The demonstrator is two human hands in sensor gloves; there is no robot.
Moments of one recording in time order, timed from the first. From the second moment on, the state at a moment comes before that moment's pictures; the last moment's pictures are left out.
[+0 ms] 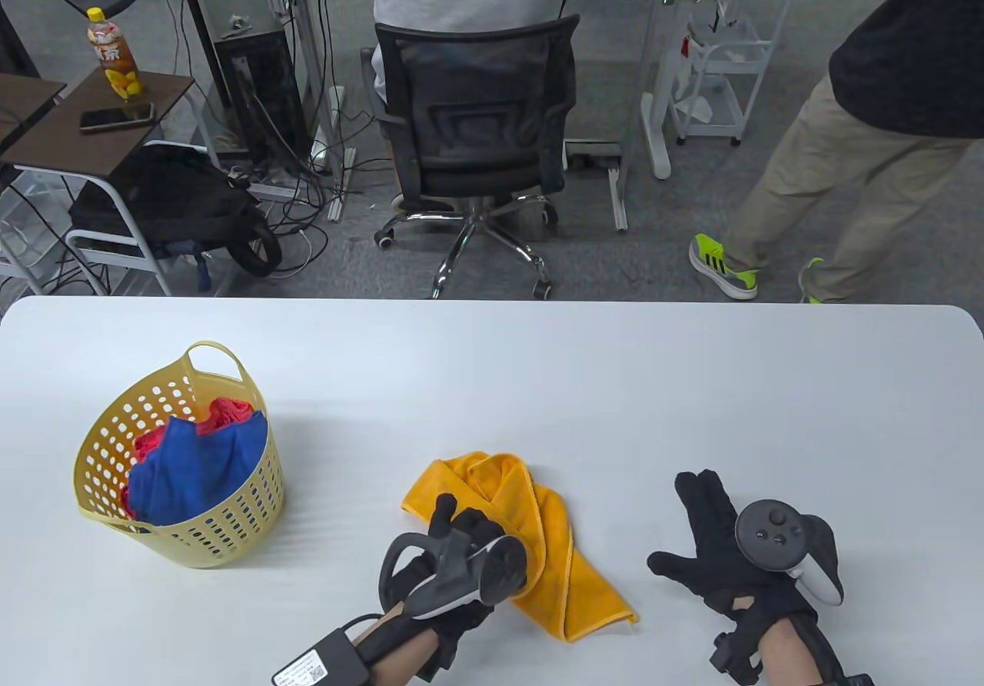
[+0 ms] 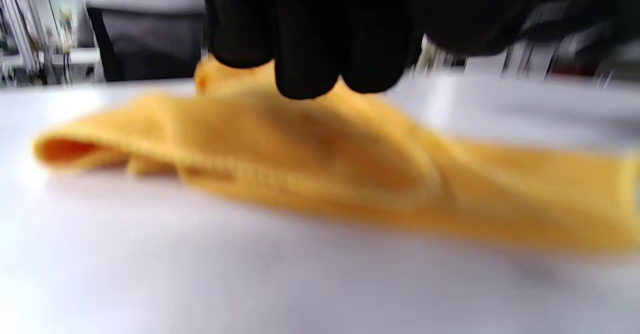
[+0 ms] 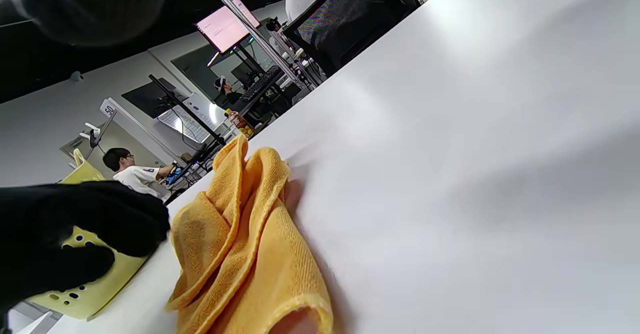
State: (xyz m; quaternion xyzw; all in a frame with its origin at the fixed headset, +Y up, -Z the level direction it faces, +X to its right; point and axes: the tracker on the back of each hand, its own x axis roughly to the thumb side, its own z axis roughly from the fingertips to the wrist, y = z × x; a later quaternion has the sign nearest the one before) left_hand -0.046 -0.755 -0.277 -0.11 -0.19 -0.03 0.98; right_hand 0.263 -0.752 -0.294 0.14 0.11 0.92 0.35
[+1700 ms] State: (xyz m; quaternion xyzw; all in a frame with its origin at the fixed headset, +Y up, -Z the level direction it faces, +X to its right) left_hand -0.074 -0.418 -0.235 0.48 -0.08 -0.07 0.87; right_hand 0.209 -0.653 -0.292 0.25 -0.01 0.90 0.36
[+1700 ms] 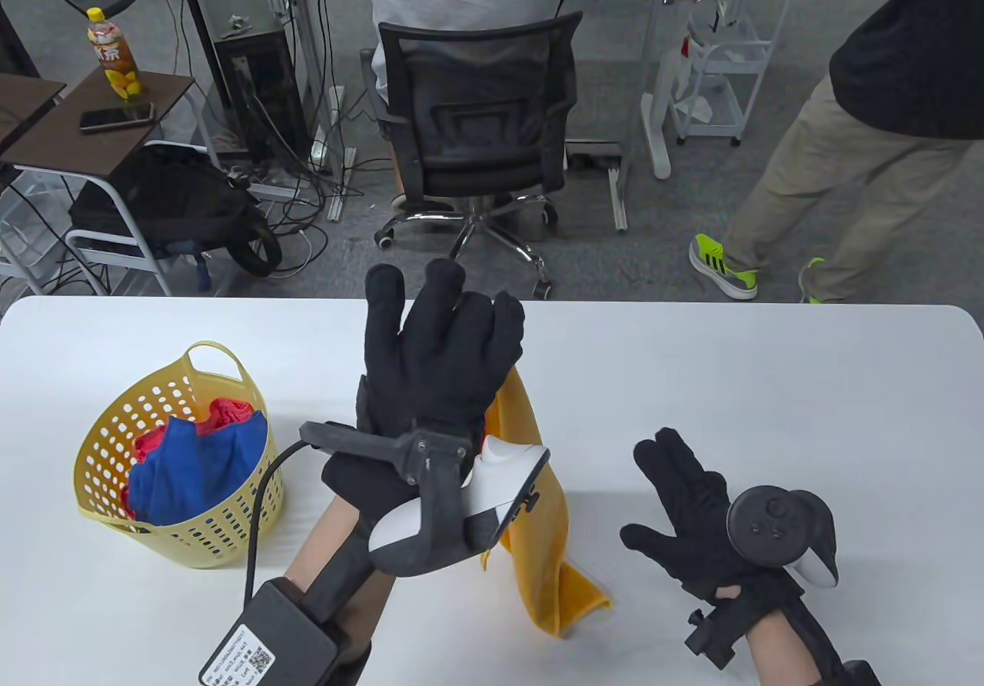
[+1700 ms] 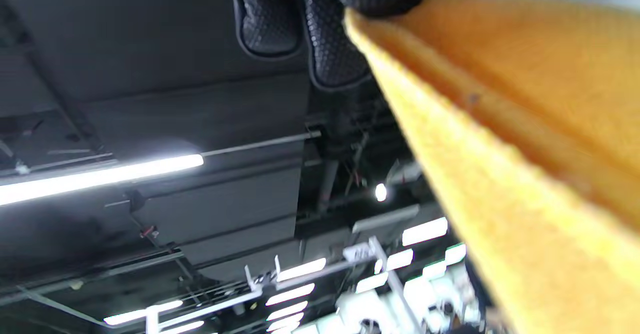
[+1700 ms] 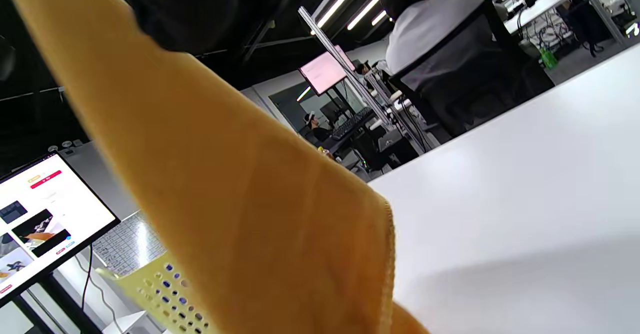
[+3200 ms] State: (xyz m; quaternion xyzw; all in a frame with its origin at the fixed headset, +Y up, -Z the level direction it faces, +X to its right) left_hand -0.110 -0.452 -0.275 0.35 -0.11 0.08 0.93; right_hand 0.170 -0.716 -0.333 0.22 0.06 0.91 0.35
